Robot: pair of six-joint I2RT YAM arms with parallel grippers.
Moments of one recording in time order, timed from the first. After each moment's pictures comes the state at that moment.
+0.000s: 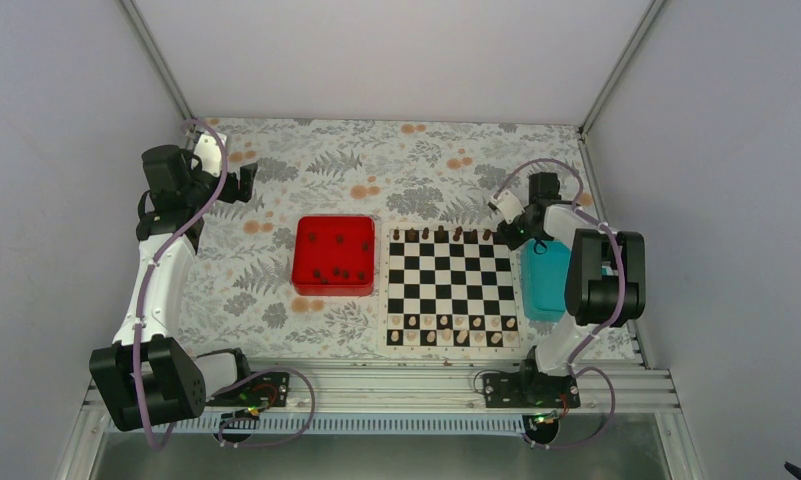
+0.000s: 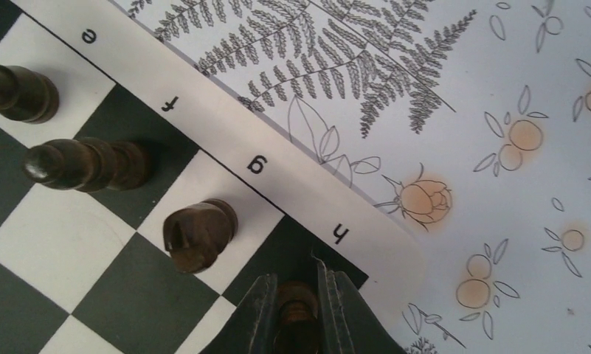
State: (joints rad) left arm 0.20 1.18 0.98 -0.22 0.38 0.25; right arm -0.04 1.73 1.00 -0.44 -0.25 -0.67
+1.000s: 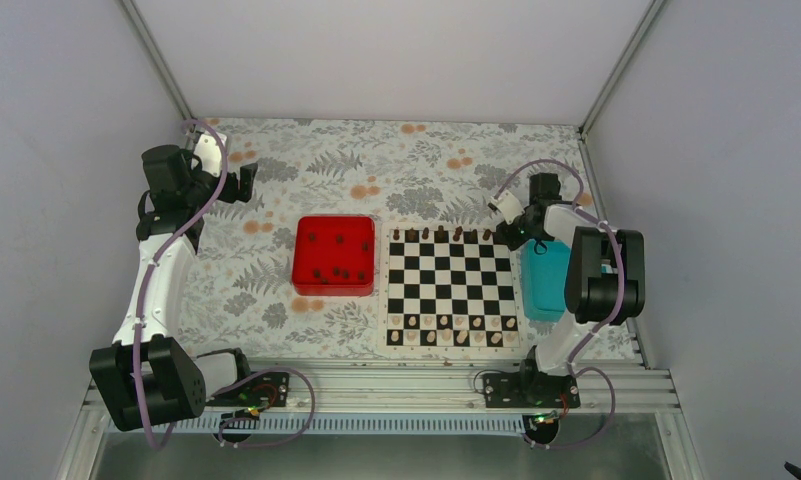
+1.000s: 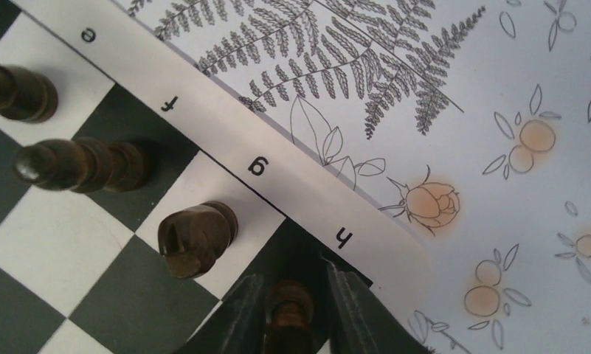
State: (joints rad) left arm 0.20 1.18 0.98 -0.22 0.38 0.25; right arm -0.06 1.74 1.00 -0.43 -0.28 -0.67
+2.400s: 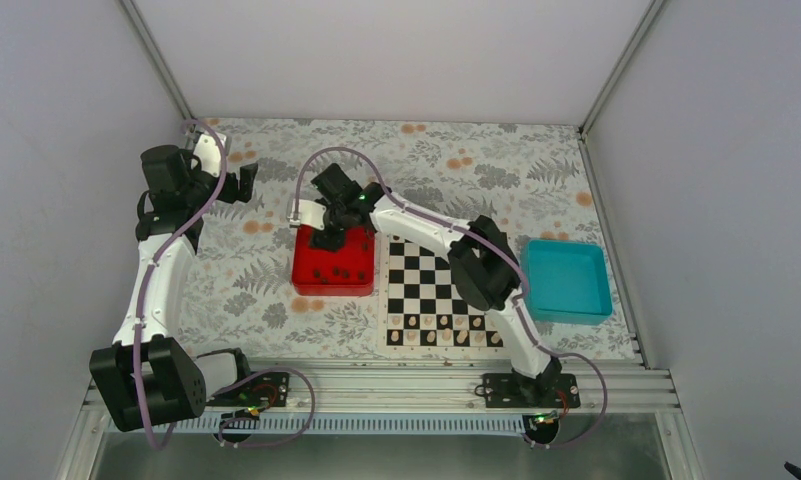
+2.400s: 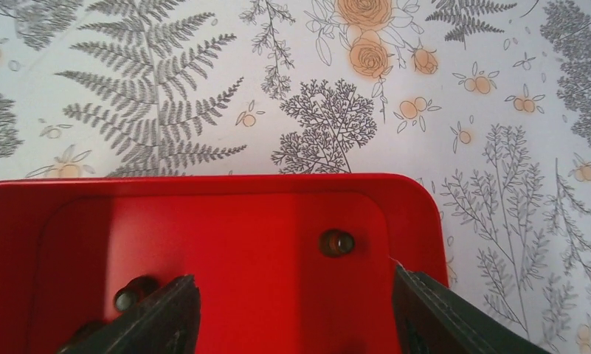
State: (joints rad) left arm 0.20 1.18 0.98 -0.22 0.40 0.25; right arm 0.90 2.23 1.91 -0.61 -0.26 -0.61
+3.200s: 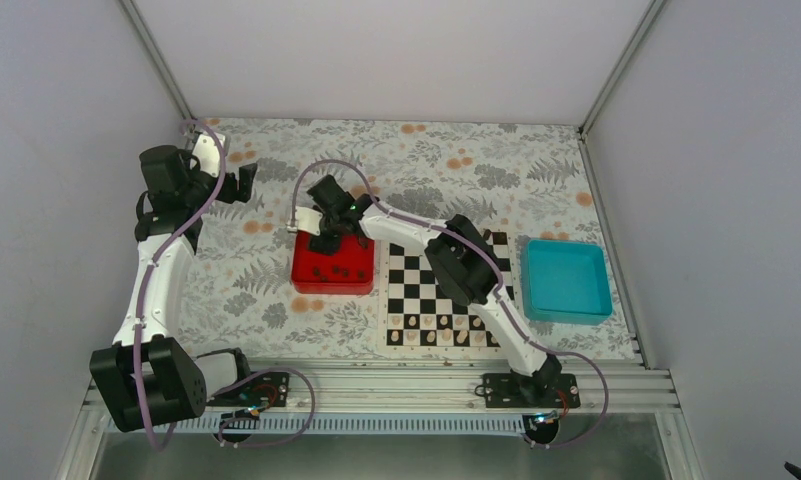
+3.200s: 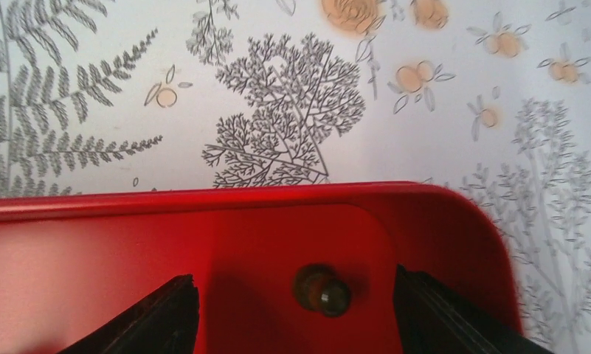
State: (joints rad) left arm 0.21 1.18 0.98 -0.22 0.40 0.25; right arm 0.90 2.40 1.94 -0.45 -0.19 -0.60
